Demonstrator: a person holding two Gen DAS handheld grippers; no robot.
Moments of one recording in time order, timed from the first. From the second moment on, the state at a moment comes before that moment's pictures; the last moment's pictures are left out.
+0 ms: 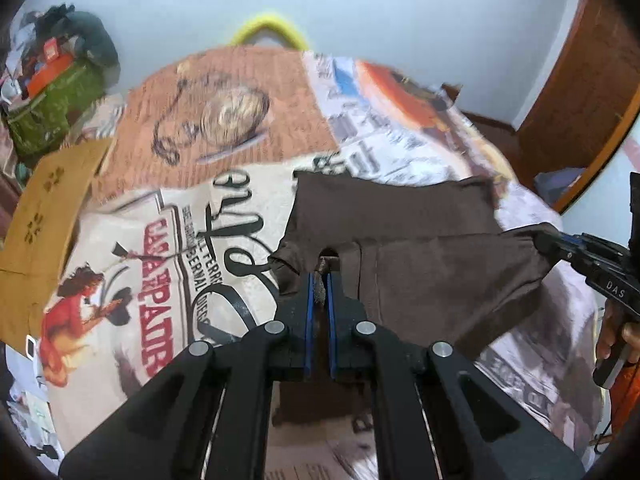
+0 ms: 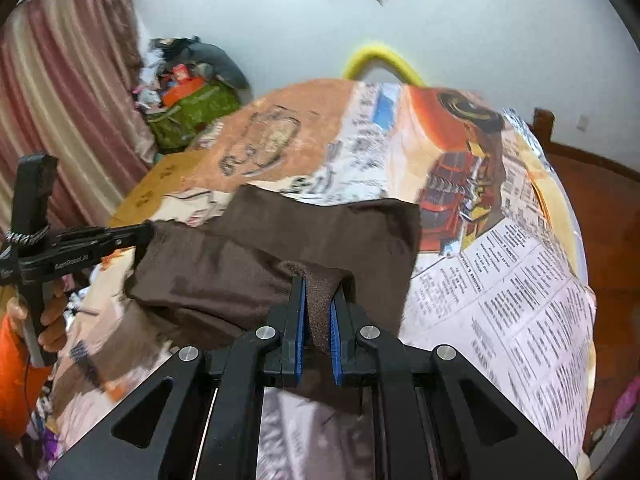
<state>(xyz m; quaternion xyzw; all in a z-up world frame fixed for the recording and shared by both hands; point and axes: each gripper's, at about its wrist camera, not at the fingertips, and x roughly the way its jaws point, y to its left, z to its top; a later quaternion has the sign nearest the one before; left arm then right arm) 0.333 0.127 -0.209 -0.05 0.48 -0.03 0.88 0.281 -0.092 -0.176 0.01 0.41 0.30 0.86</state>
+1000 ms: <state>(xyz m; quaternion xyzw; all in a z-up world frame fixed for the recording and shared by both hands) 0.311 0.091 -0.245 0.07 0.51 0.01 0.86 0.251 -0.093 -0.198 -0.05 0.44 0.29 0.85</state>
